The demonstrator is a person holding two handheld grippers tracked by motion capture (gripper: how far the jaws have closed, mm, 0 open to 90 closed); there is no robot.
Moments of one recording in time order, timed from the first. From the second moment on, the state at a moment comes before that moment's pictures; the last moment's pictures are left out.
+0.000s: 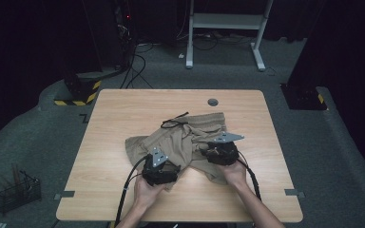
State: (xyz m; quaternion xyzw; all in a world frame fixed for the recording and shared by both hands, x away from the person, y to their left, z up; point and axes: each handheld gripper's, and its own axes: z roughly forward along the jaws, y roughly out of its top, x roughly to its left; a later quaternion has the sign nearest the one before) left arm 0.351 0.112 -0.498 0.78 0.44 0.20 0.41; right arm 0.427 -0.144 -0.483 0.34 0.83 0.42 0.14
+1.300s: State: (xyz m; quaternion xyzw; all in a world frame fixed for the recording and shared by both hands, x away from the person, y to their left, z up) left arm 0.473 0.178 -0.476 0.75 0.52 0.29 0.29; right arm 0.399 -0.195 -0.502 0.35 0.85 0.37 0.16
